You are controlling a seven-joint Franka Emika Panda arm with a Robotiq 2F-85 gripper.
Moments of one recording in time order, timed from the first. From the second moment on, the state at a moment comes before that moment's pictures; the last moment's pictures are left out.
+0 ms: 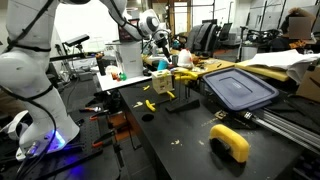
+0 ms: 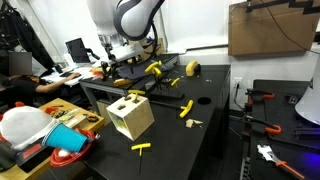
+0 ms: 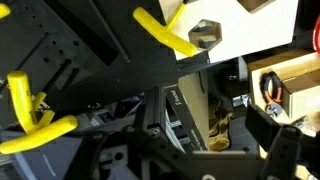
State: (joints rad) arm -0.01 0.48 0.33 -1.70 -0.58 2.39 1.09
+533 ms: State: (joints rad) arm -0.32 0.52 0.59 -1.71 -0.27 2.37 0.44
